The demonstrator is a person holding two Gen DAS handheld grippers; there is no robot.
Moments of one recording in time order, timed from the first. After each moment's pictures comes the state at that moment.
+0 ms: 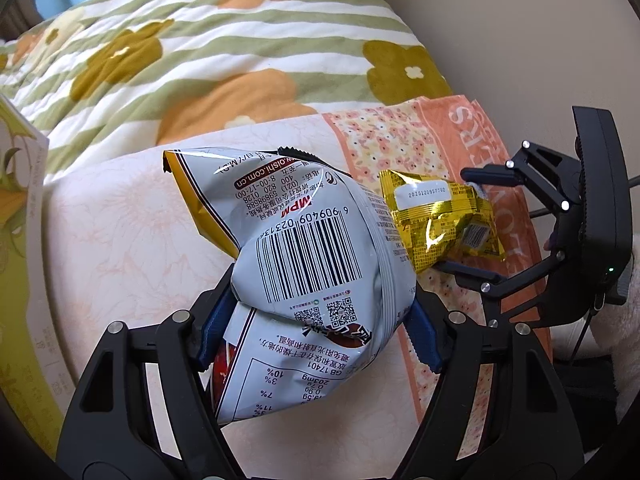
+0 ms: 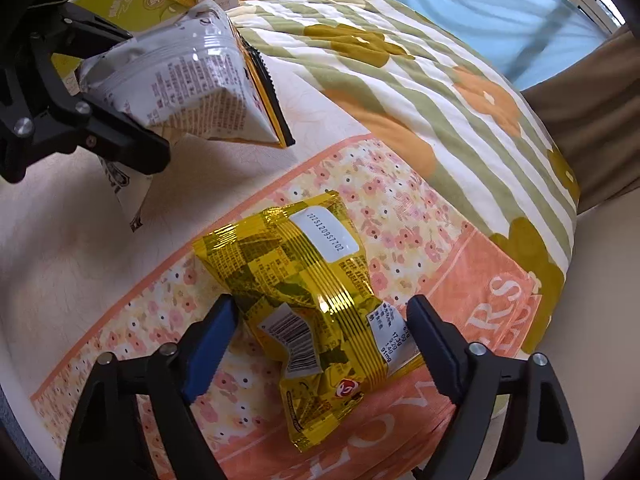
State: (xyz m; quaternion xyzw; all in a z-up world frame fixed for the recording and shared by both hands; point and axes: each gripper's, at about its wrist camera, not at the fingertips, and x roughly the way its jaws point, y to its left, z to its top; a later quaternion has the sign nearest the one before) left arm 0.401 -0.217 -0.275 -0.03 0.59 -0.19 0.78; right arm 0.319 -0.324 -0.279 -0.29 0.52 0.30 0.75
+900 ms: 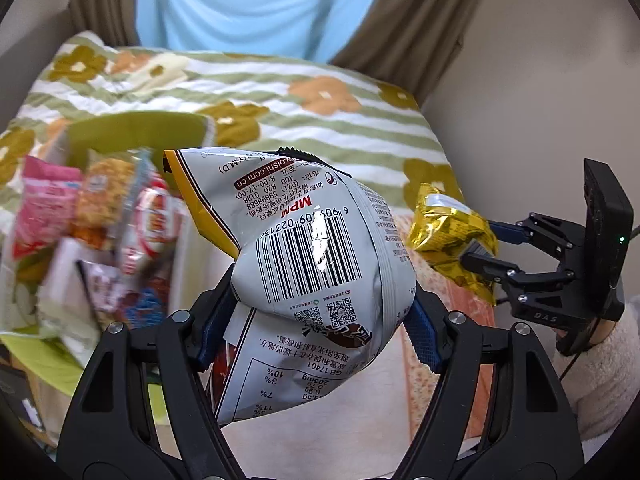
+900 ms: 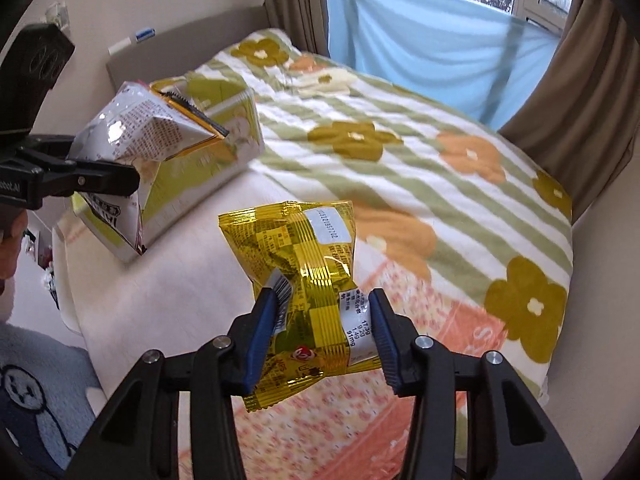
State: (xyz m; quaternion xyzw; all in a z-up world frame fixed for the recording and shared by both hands) left arm 0.302 -0.085 -0.118 -0.11 0.46 -0.08 0.88; right arm 0.285 -0.290 -0.143 -0.16 0.44 0.31 0.83
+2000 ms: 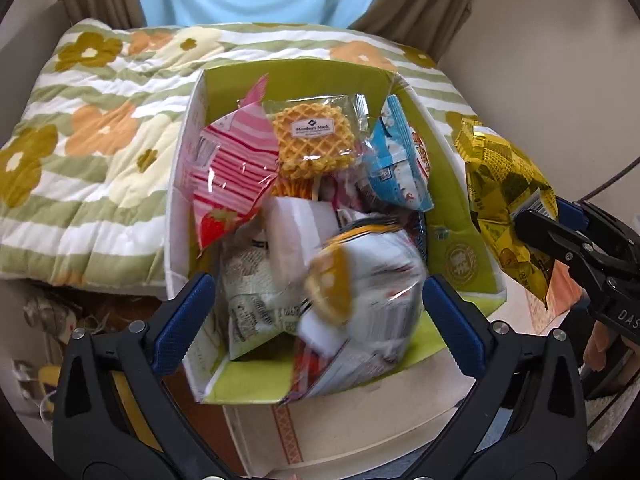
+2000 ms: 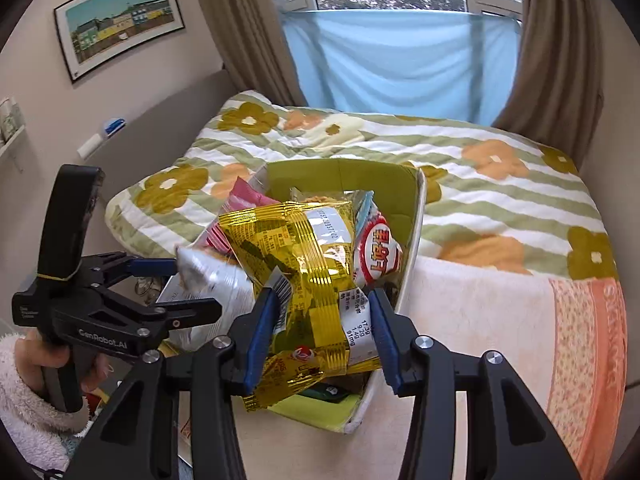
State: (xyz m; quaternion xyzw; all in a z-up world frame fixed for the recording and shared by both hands) left arm 0.274 0.174 -0.156 -0.05 0.52 -0.14 0.84; right arm 0.213 -0.010 -0.109 0.01 0.42 0.21 0.88
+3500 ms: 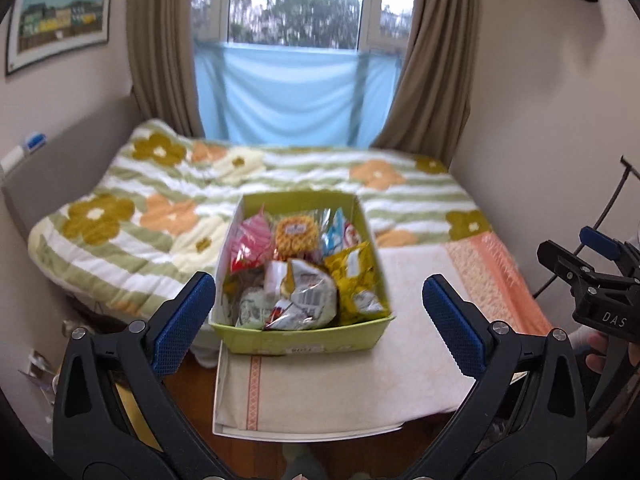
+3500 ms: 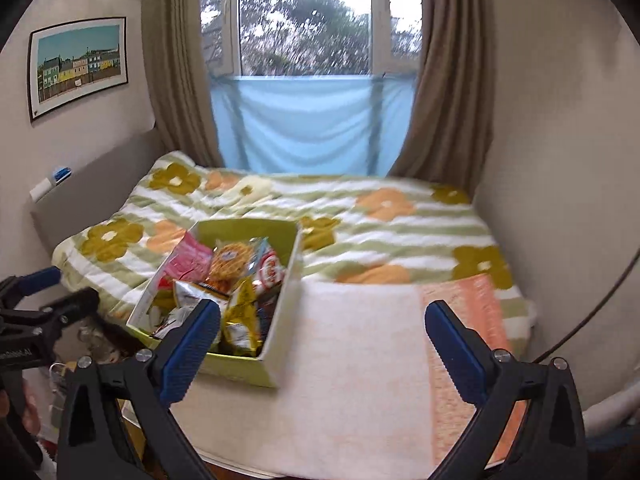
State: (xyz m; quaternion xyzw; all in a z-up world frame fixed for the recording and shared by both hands) left arm 0.077 0.098 0.004 -0.03 0.30 -0.03 0.95; right arm 0.071 -0.086 0.001 -0.01 0.31 0.04 0.95
